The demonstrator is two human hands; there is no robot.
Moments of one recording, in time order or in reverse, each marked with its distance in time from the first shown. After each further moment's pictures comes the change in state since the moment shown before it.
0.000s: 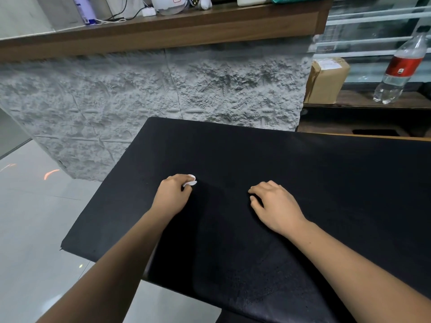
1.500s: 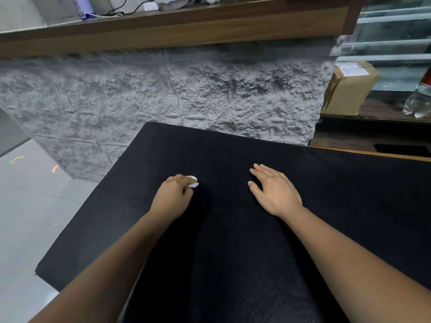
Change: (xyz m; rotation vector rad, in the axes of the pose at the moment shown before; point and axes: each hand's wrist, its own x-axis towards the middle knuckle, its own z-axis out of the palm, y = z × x) left_hand 0.070 0.000 0.019 0.173 0.000 0.039; right_hand 0.135 0.064 0.039 -0.006 -0.114 0.074
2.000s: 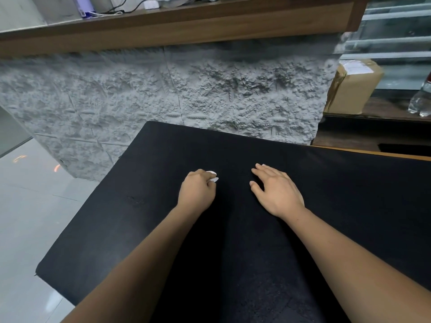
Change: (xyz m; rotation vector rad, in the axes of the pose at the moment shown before) left_hand 0.022 0.054 0.031 -0.080 0.017 -0.058; right_hand 0.001 -0.002 0.001 0.008 0.022 0.014
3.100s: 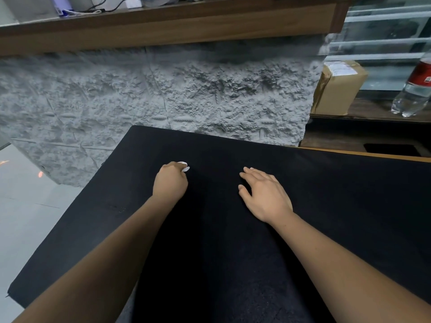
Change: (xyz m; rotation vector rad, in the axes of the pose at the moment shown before) left_hand 0.053 -0.022 -0.015 0.117 0.071 -0.081; right_hand 0.001 0.001 0.002 -0.001 0.024 -0.013
